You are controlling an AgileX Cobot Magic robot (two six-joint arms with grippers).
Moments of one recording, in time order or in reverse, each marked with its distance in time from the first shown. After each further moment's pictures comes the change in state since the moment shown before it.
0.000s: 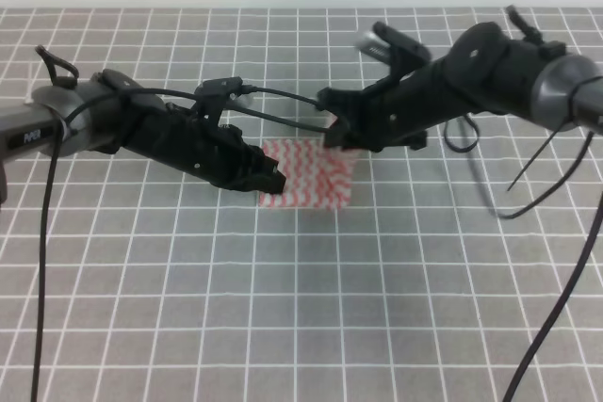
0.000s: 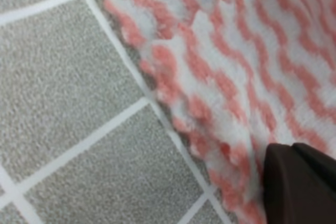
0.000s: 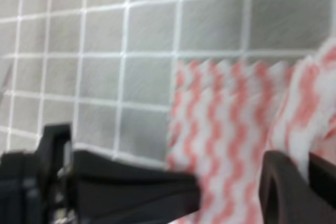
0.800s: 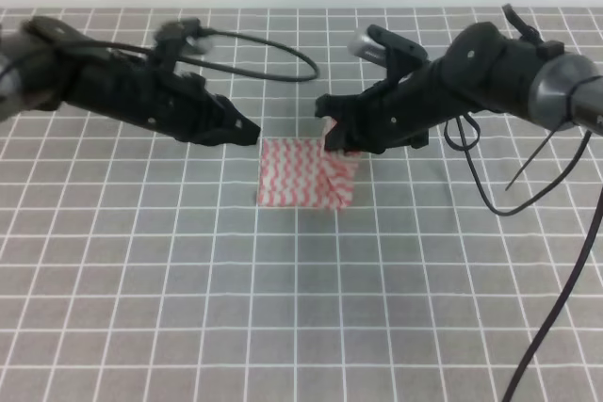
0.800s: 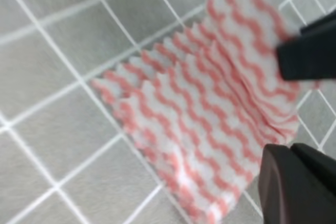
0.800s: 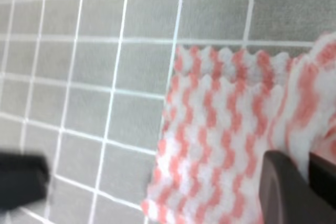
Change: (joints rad) left arm 0.080 -0.137 0.000 -0.006 0.092 0.042; right arm 0.015 0.001 -0.023 -0.076 0.014 -0.001
